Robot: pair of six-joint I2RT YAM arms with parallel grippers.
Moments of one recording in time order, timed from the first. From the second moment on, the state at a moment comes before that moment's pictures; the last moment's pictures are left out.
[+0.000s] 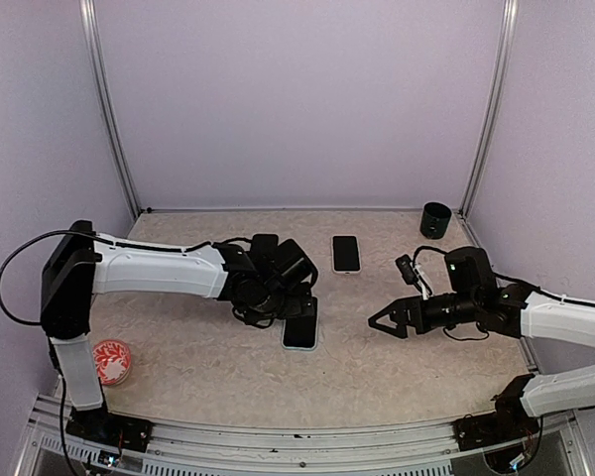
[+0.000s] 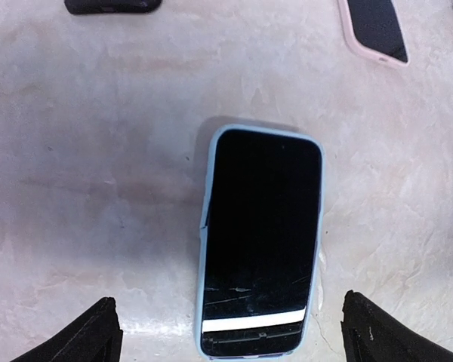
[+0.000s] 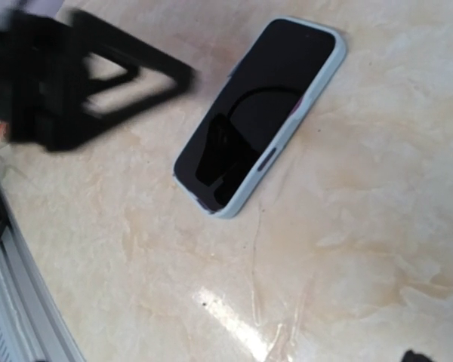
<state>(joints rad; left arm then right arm) -1.03 1.94 1.41 -0.58 -0.33 -1.02 0.61 1.07 0.54 -0.10 -0.49 0.41</state>
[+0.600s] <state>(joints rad) -0.92 1.20 0.82 -0.28 -0.58 -0.72 0.60 0.80 0.51 -0.18 -0.26 0.37</state>
